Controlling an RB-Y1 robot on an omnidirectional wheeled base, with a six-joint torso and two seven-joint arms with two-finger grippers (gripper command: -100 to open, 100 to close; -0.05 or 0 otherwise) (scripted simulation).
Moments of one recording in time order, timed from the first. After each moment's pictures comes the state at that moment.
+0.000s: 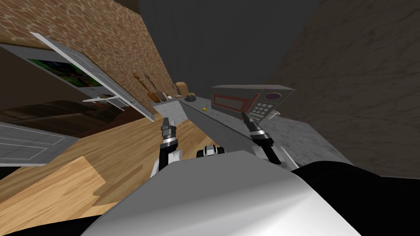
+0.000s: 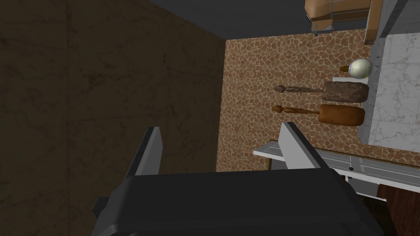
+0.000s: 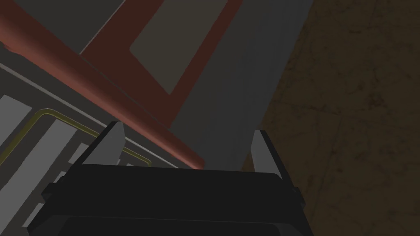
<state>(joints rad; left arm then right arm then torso) 0.50 -0.02 0.06 -2.23 -0.09 -0.38 -0.06 0.66 -0.26 -0.27 -2.37 0.33 -0.33 0.25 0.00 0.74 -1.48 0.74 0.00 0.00</state>
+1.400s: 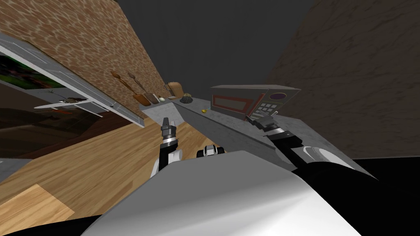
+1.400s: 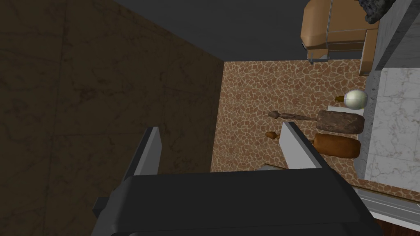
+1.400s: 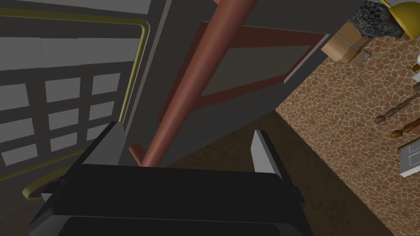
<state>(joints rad) 0.50 -0.02 0.06 -2.23 -0.09 -0.38 -0.06 0.82 -0.53 -0.54 -2.40 0.60 -0.26 0.46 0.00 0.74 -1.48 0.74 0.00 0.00</state>
